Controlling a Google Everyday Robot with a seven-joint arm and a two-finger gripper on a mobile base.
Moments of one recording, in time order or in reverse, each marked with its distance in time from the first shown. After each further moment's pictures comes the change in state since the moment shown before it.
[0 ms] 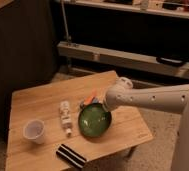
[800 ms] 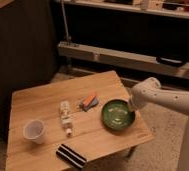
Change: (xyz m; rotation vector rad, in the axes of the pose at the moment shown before) arm 0.112 -0.148 0.006 0.057 0.071 0.262
